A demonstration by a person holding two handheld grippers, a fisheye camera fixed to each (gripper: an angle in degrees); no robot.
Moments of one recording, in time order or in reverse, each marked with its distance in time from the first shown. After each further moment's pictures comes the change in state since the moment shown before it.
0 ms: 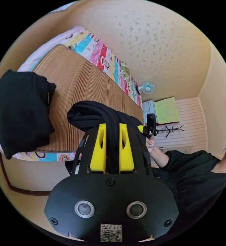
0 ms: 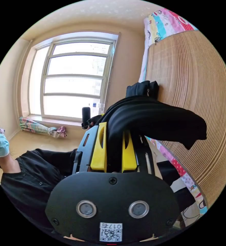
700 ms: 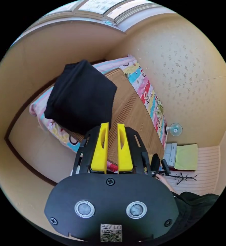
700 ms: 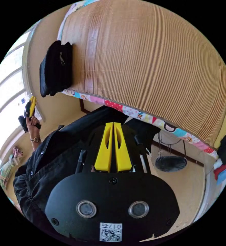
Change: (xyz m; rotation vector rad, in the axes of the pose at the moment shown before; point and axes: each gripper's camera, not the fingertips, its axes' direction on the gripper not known) left arm -0.049 0.117 -0.017 0.302 -0.223 -0.388; right arm 0.122 0.135 -0.116 -0.285 0.589 0.703
